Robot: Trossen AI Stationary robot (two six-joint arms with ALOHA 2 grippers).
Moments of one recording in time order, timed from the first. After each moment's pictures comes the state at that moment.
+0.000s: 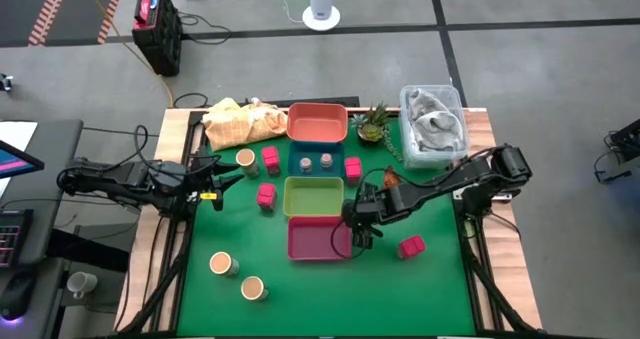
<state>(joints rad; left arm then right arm) -0.16 0.37 0.52 -0.46 -0.56 -0.30 0.20 1.68 1.12 -0.60 0.21 0.32</state>
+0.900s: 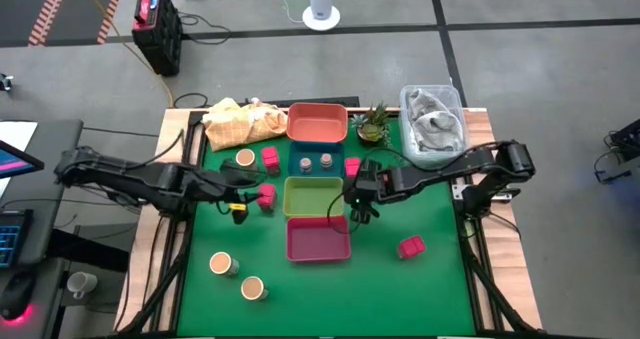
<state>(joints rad) -0.16 0.81 0.66 -0.47 -0.38 -0.42 0.07 1.63 1.11 -0.61 0.37 0.19</state>
